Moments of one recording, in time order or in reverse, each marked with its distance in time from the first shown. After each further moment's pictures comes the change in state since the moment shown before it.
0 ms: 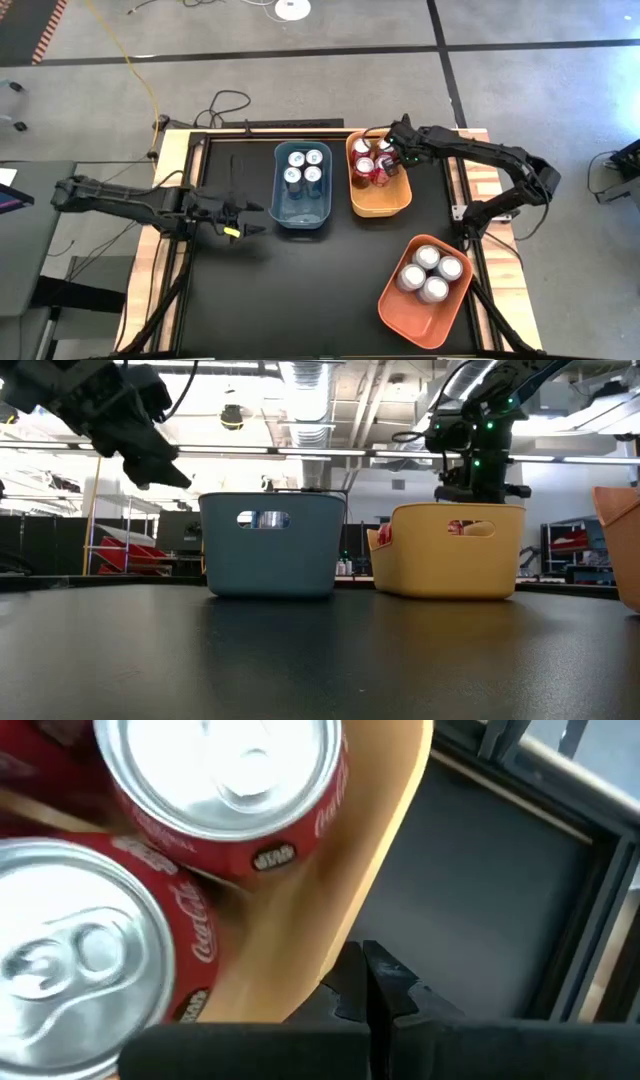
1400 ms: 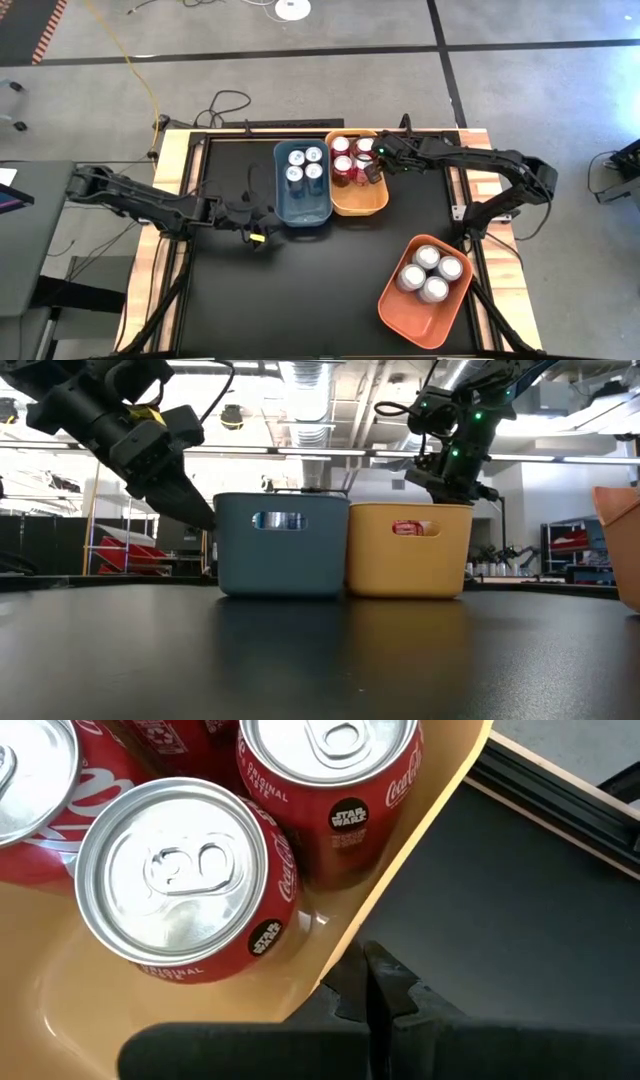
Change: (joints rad) left arm -0.046 0.392 0.001 0.269 -0.212 -0.007; right arm 0.167 0.007 -0.003 0.232 -0.029 0.025
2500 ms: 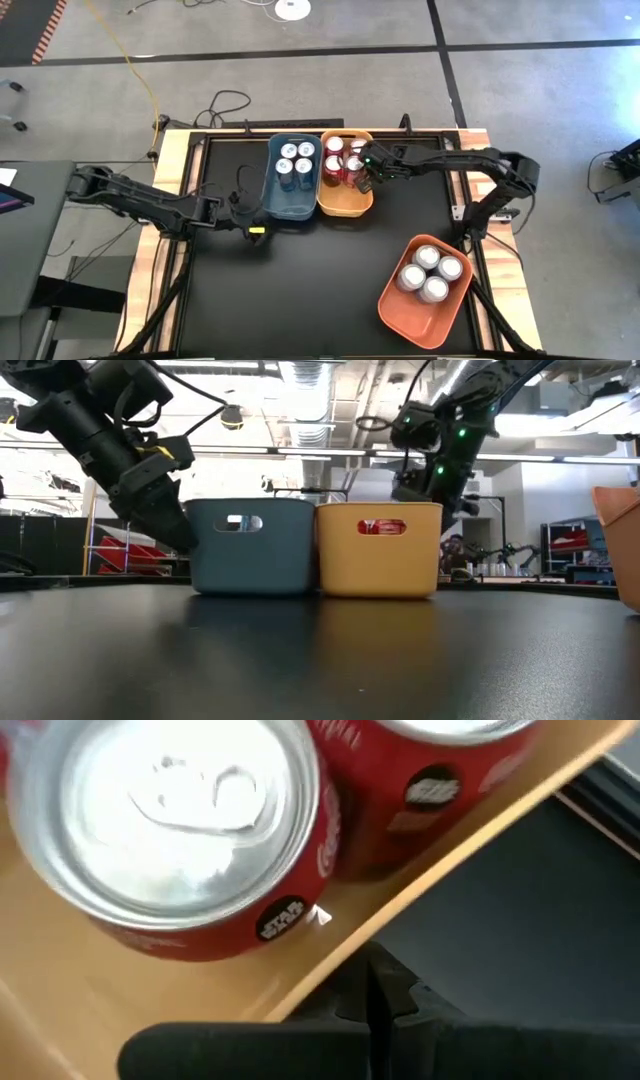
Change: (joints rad) left arm -0.008 -0.004 0.000 -0.205 -0.130 -0.254; right arm 0.060 0.147 0.002 0.122 -0.003 -0.089
